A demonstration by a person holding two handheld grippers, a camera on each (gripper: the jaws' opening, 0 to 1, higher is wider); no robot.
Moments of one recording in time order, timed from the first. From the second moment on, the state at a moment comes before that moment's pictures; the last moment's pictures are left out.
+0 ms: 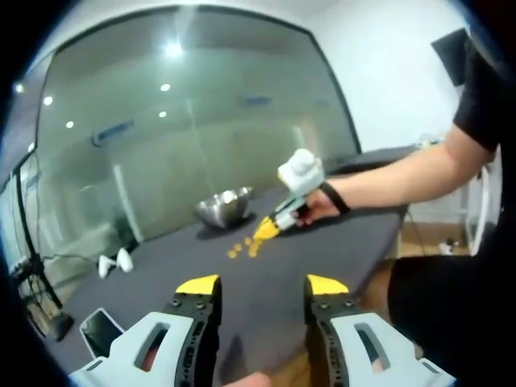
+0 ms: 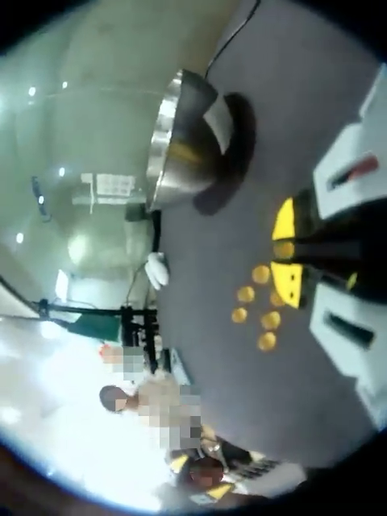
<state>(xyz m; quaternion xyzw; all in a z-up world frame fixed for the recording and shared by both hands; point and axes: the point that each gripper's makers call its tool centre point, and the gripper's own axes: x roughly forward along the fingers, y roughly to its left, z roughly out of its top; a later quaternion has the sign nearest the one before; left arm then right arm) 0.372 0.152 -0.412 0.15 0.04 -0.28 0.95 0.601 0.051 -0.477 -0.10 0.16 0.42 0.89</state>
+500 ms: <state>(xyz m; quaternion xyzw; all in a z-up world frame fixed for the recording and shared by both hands) 0.362 0.148 -0.411 0.15 0.03 -0.29 0.94 0.667 0.038 -0.358 -0.10 0.05 0.35 0.93</state>
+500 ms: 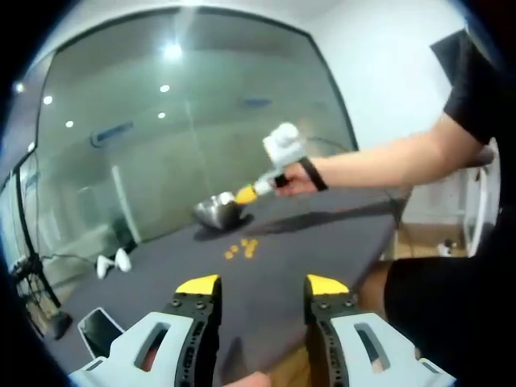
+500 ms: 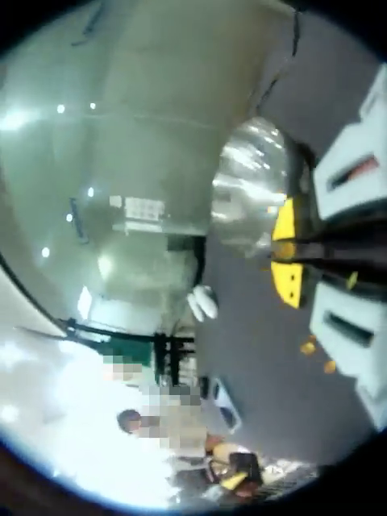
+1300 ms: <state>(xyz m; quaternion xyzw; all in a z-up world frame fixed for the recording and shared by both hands) 0.361 0.157 -0.417 0.15 0.05 -0.29 0.94 0.754 0.040 -0.334 -0.09 0.04 0.28 0.95</state>
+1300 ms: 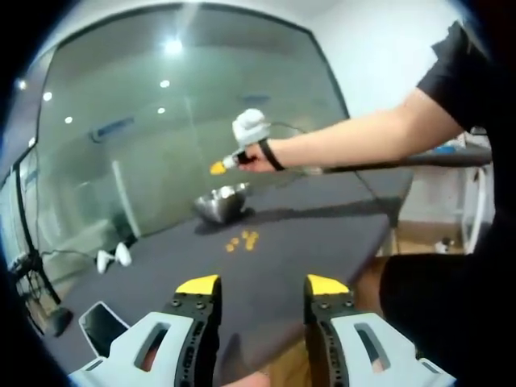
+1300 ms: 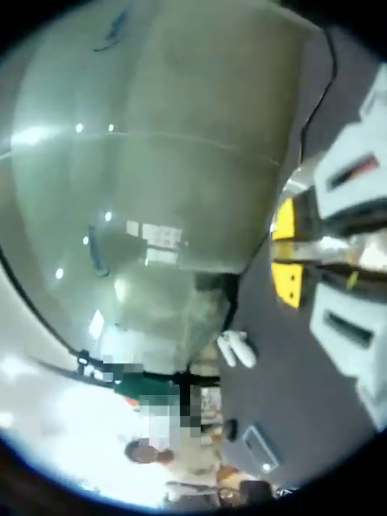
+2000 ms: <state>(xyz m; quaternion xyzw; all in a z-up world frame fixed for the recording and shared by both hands) 0.362 0.151 -0.416 0.16 0.05 -0.29 0.94 0.713 0.026 -0.321 -0.06 0.05 0.30 0.95</state>
